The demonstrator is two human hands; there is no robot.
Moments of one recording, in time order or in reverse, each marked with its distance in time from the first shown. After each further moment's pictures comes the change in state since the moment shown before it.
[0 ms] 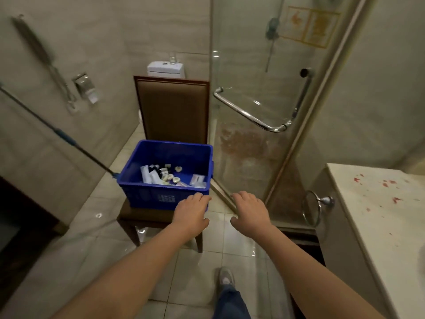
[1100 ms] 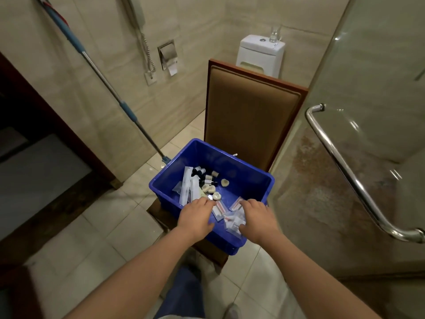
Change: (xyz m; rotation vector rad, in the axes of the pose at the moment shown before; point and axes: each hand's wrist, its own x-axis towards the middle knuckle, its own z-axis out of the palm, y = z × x) left_hand 0.186 -0.131 0.002 -0.039 -0.053 -0.494; right_hand 0.315 -0.013 0.017 -0.063 -0.307 -0.396
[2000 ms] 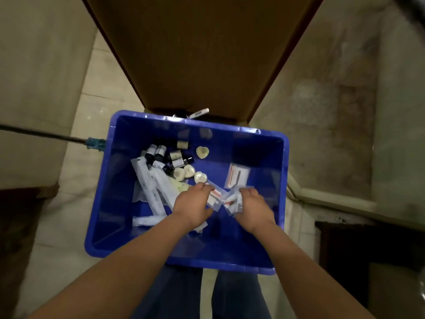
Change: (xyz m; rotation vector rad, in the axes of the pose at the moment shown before) left_hand 0.238 -0.093 0.133 -0.035 -0.594 0.283; right_hand 0.187 0.025 0.145 0.445 -0.381 0.642
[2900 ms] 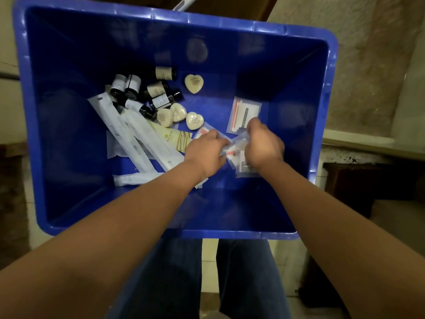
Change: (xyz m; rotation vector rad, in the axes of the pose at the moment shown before) left_hand 0.064 -0.010 0.070 -0.015 -0.040 0.102; right_hand 0.073 0.013 0.035 -0.068 0.172 0.081
